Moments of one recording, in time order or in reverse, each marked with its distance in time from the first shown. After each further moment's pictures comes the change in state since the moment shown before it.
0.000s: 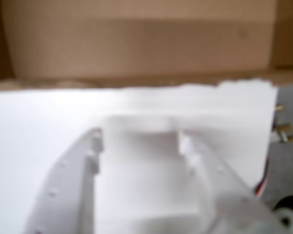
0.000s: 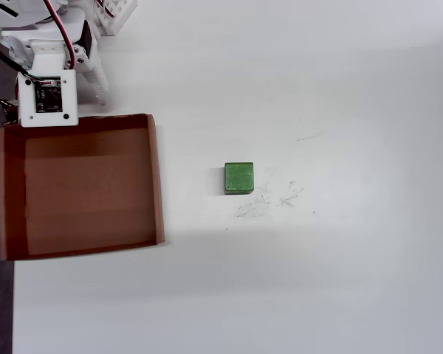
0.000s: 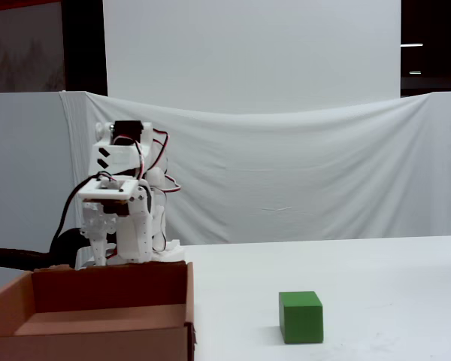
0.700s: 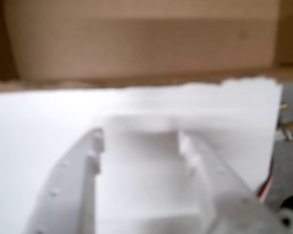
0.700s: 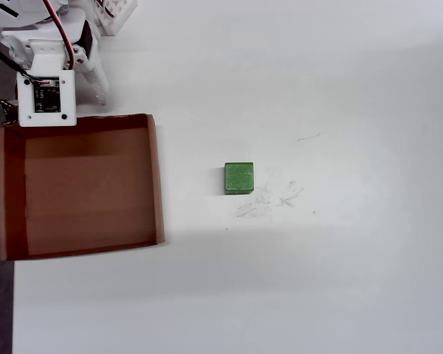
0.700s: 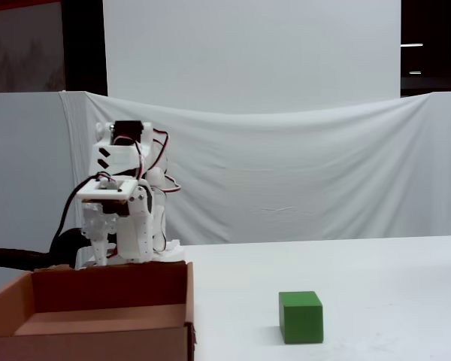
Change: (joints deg) arm -0.8 0.0 -0.1 -0.3 1.6
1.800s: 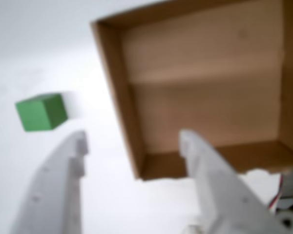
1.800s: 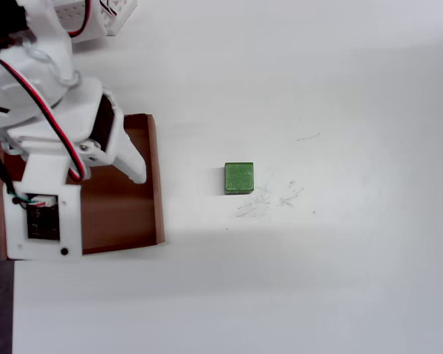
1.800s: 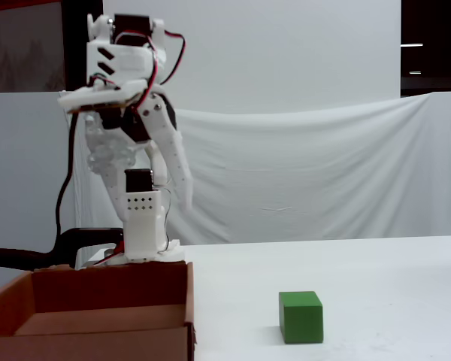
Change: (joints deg) arm -11.6 -76.5 -70.7 -9.7 21.3
